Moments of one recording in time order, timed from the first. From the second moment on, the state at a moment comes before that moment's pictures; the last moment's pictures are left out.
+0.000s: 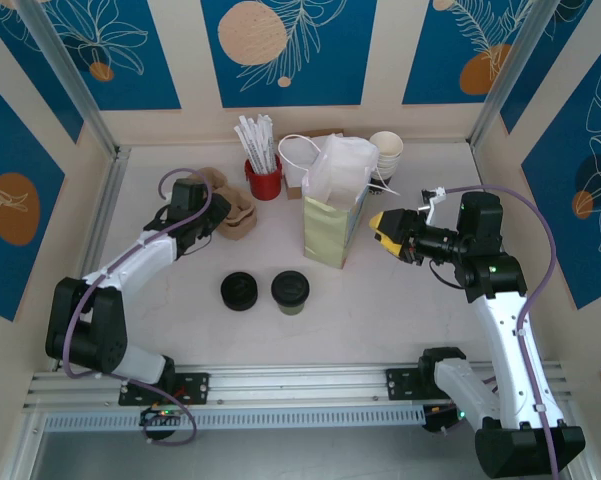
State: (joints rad) left arm -0.26 1.46 0.94 -0.19 0.01 -0.99; right arm 0.04 0.85 0.98 -0.66 -0.94 0.88
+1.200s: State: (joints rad) left arm -0.26 1.52 0.94 -0.08 0.04 -1.05; right arm 0.03 0.85 0.98 -0.68 -0.95 0.88
